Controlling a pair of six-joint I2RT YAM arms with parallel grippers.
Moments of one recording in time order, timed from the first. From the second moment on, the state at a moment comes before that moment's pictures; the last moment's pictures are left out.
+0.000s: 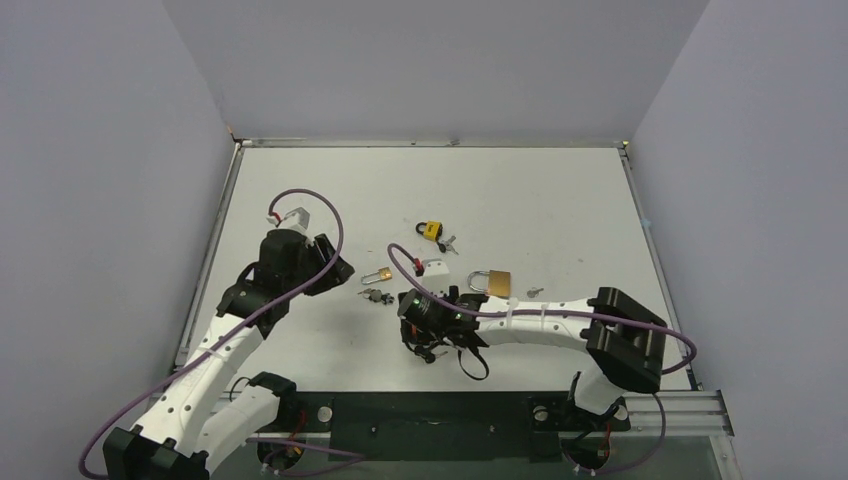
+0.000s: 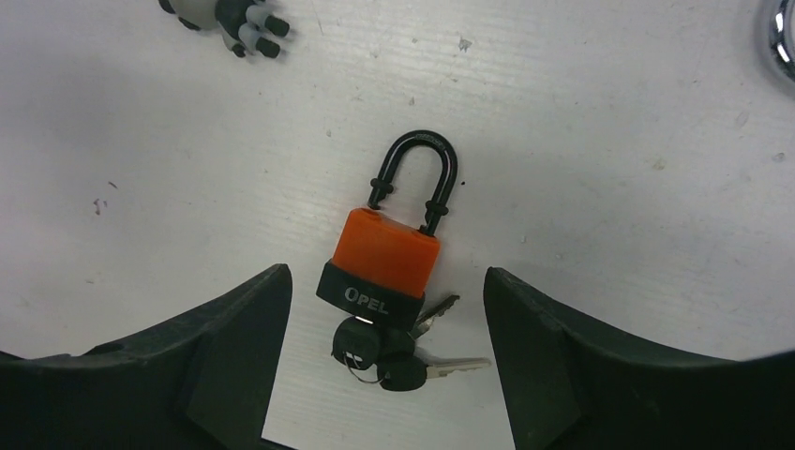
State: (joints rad) left arm -0.35 0.87 0.74 -0.53 0.04 -0.69; right arm 1.18 1.57 0.96 -0.42 0.42 0.88
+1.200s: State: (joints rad) left arm -0.36 0.97 0.85 -0.54 0.28 -0.55; right arm 1.18 1.41 0.95 -0.40 0.43 0.68
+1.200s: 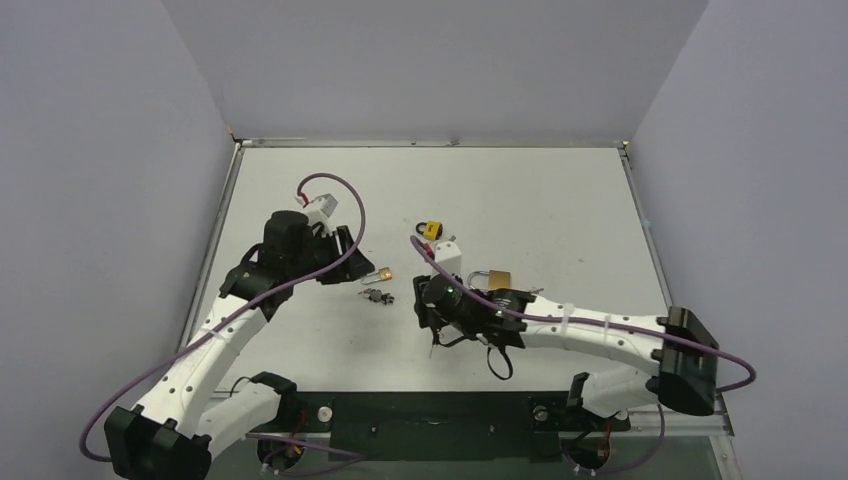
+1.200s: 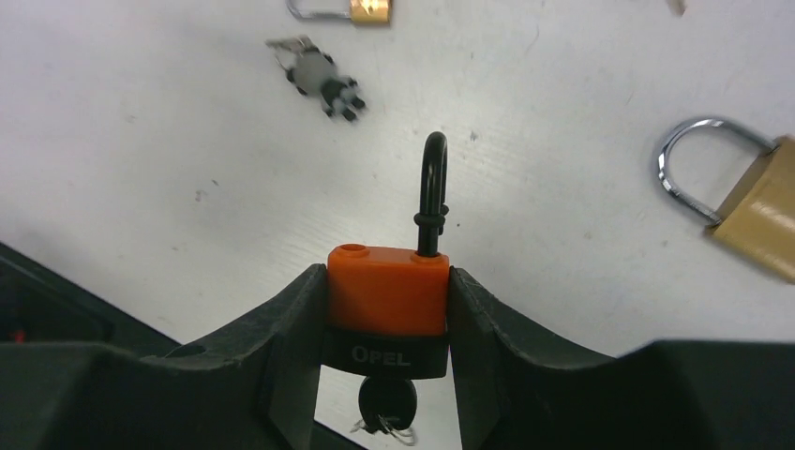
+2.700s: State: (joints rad) left arm -0.70 1.09 1.18 -0.56 0.87 -0.27; right arm 0.89 0.82 0.91 -0.36 -0.60 0.39
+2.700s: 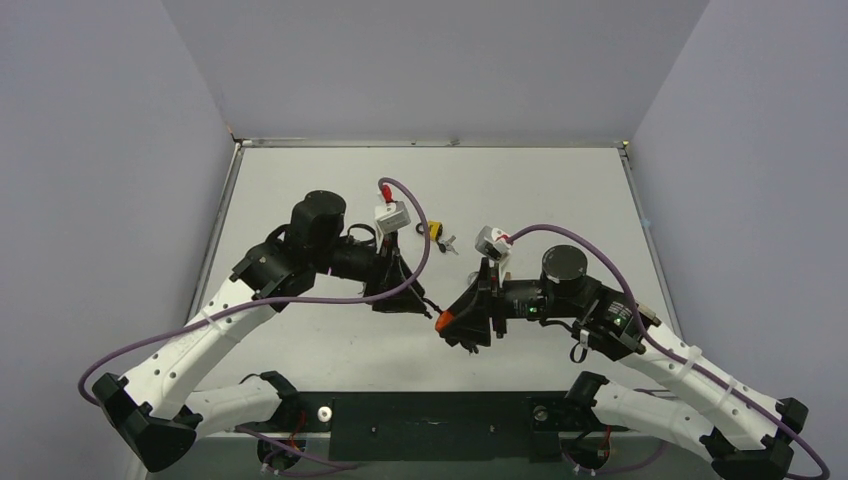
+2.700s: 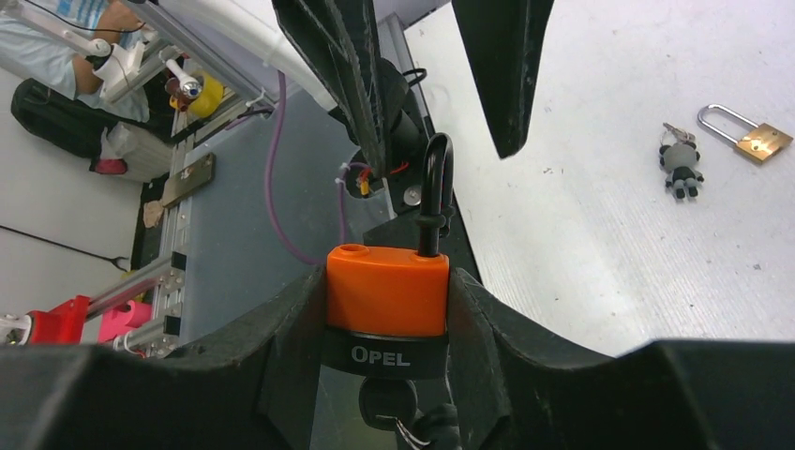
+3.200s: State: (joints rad) left arm -0.78 1.09 1.18 -0.54 0.88 -0.28; right arm 0.89 0.82 0.95 -0.35 -0.61 0.40
